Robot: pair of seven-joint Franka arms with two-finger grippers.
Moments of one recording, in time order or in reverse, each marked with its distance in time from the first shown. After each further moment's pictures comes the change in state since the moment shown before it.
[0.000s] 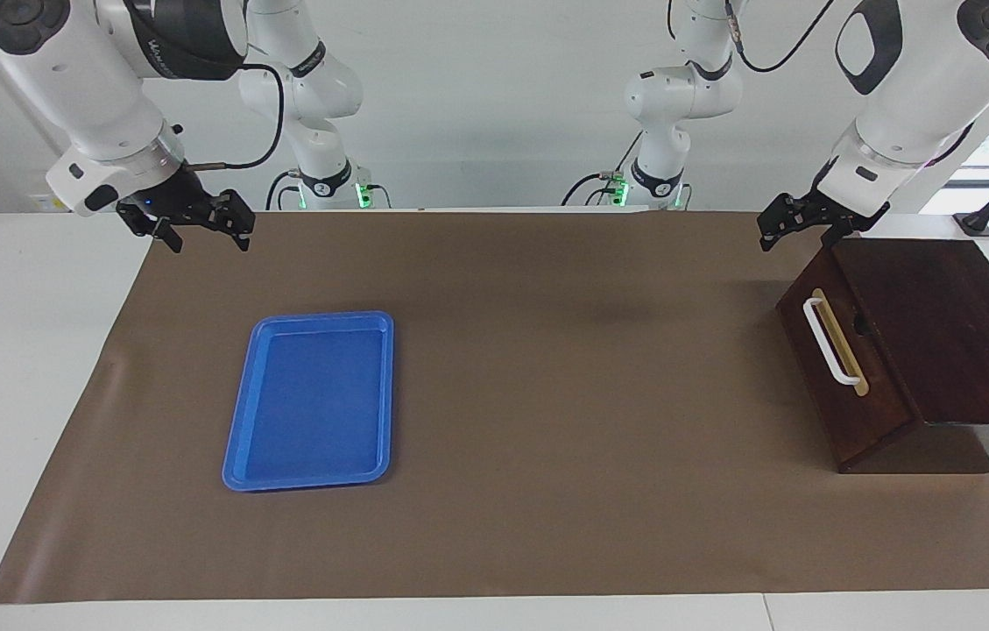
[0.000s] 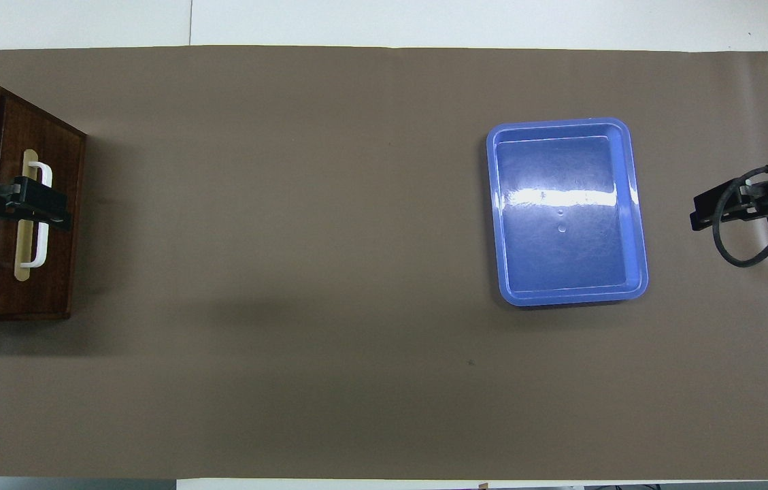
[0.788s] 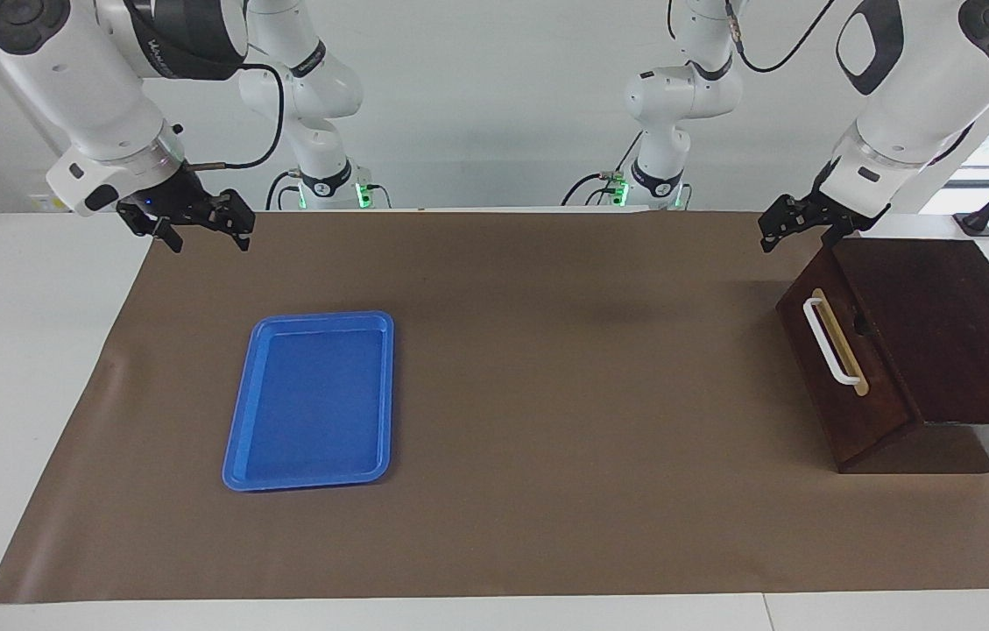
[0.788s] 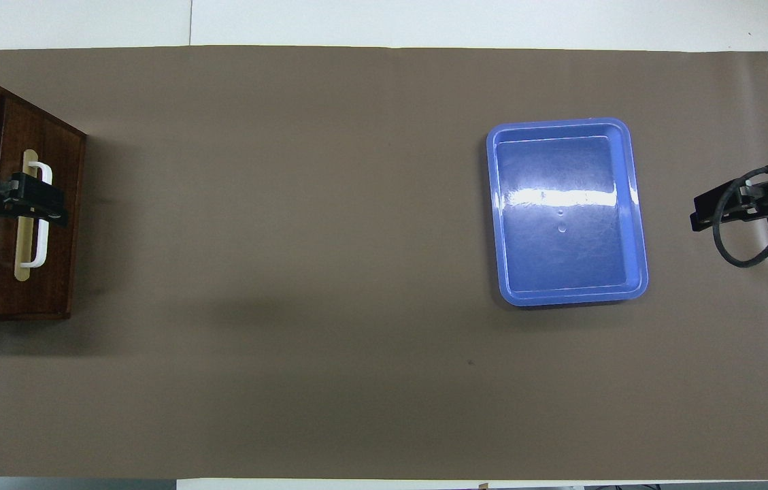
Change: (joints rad) left arm 0.000 -0.002 -0.006 -0.001 0.043 0.022 -0.040; right arm 0.000 0.000 0.000 0.000 0.000 -0.005 0.000
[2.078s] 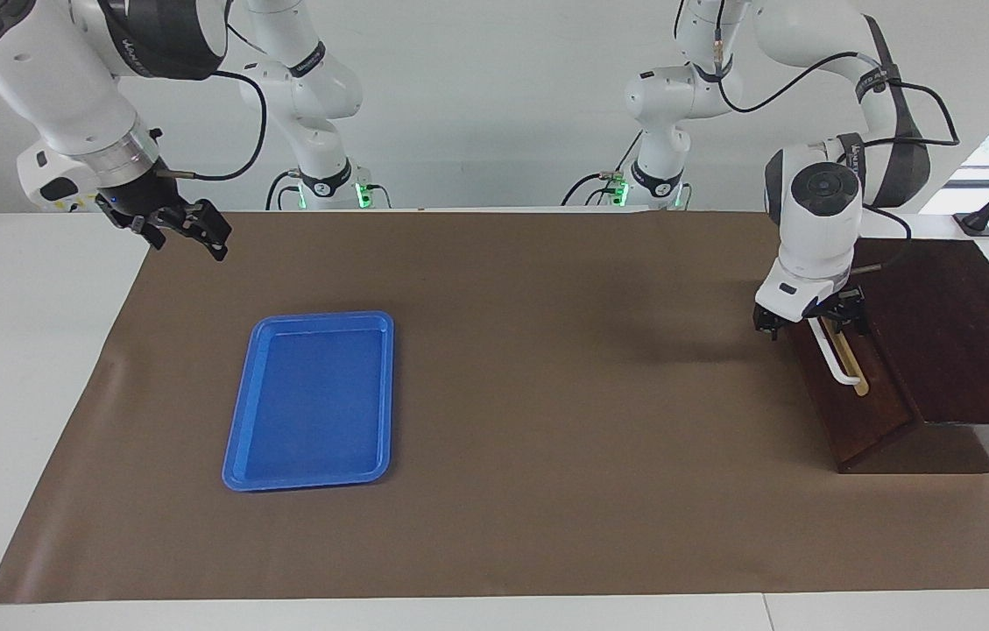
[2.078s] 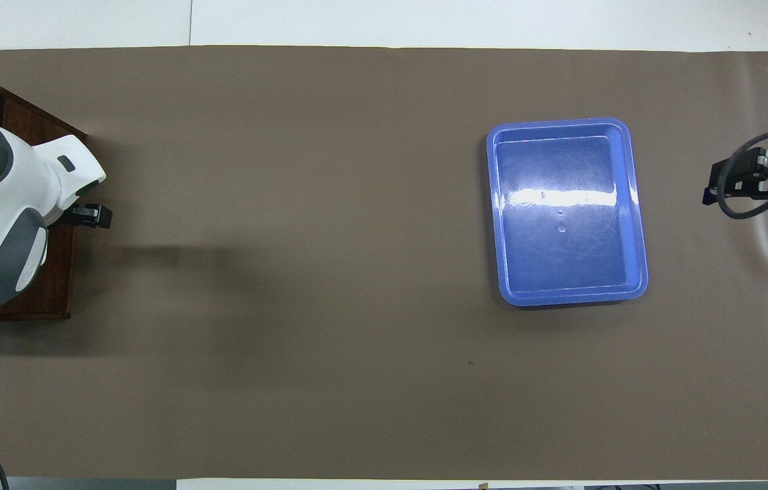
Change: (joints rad) left arm 0.009 0.059 0.000 -0.457 0.427 0.606 -0.026; right arm -0.025 -0.002 0.010 -0.019 0.014 0.089 0.389
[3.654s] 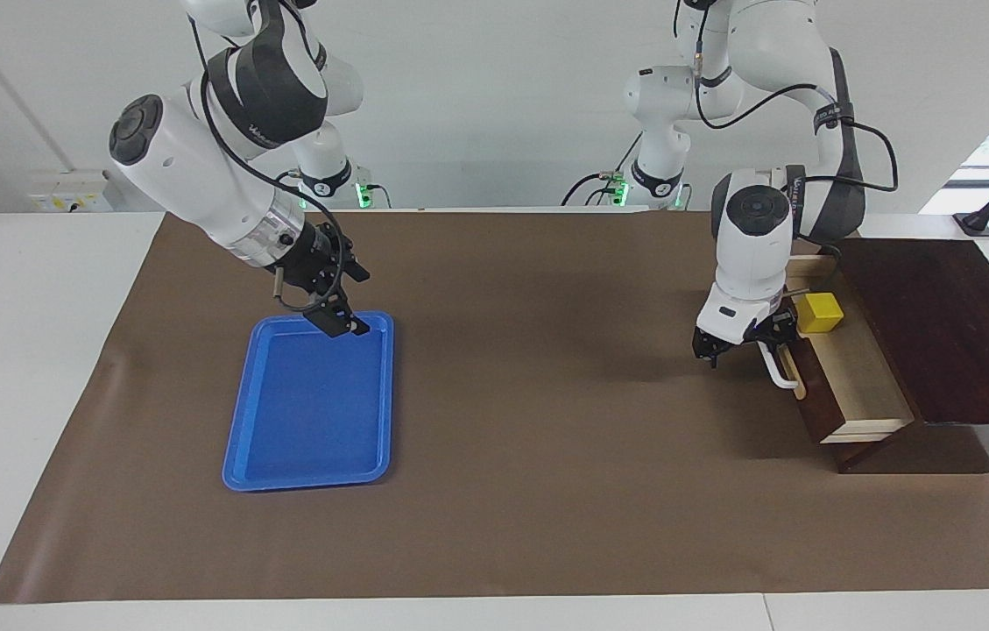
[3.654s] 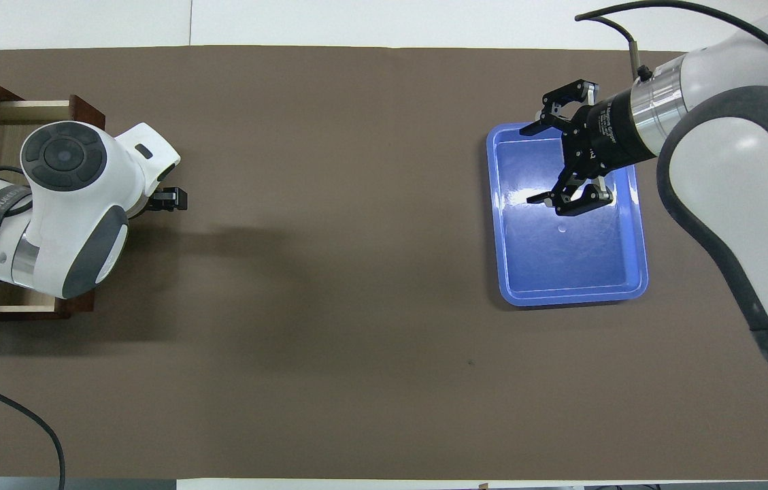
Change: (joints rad) left arm -0.134 0.076 -0.014 0.043 -0.089 0.055 -0.260; right arm 0.182 0.195 0.005 0.028 0.498 0.269 1.183
